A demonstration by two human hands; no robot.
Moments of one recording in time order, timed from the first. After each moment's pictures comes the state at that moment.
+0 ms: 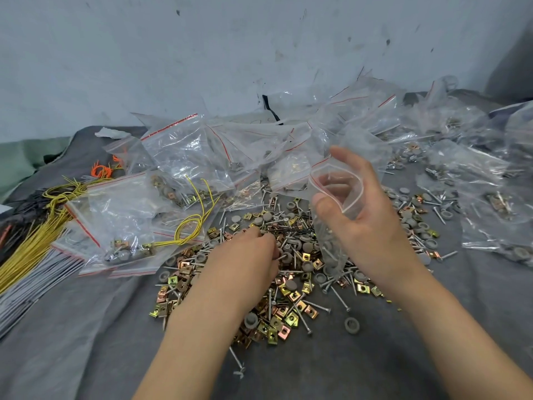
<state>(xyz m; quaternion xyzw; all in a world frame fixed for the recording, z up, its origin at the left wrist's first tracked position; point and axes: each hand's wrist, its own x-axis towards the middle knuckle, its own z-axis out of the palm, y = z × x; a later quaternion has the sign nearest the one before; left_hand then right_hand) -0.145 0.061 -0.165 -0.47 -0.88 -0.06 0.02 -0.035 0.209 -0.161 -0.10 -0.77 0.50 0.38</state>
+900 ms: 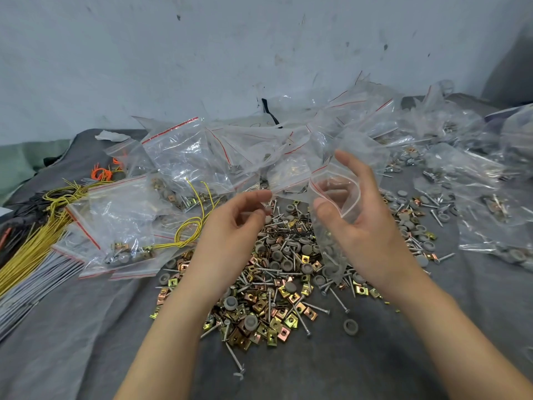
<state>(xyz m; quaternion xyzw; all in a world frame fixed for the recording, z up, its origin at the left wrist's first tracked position) -0.166 0.064 -0.160 -0.35 -0.72 -0.59 -0.11 -0.035 0.213 -0.166 -0.11 -0.78 0.49 0.37</state>
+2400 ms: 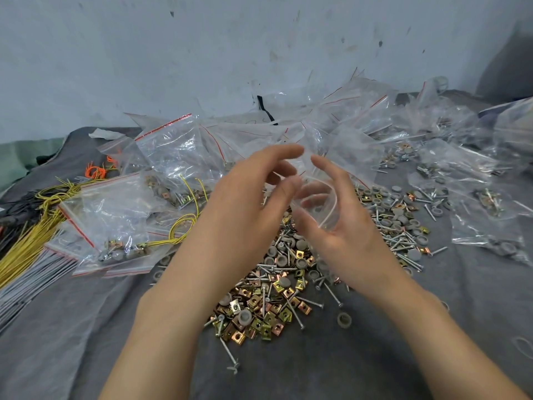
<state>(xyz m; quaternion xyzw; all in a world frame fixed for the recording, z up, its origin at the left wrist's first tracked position) -0.130 0.068 -0.103 -0.52 -0.73 -0.44 0.07 -0.032 0.201 -0.171 -0.09 -0.82 0.44 0.34</state>
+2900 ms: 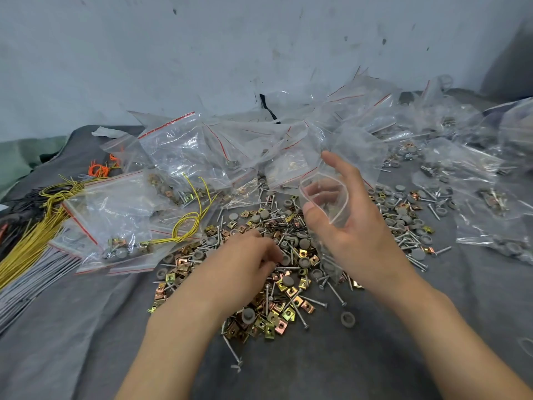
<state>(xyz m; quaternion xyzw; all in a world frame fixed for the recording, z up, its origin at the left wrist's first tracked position) -0.148 0.052 -0.160 -0.48 -0.86 -0.13 -0.10 -0.034 0.207 -0.175 -0.10 -0.81 0.44 0.36</state>
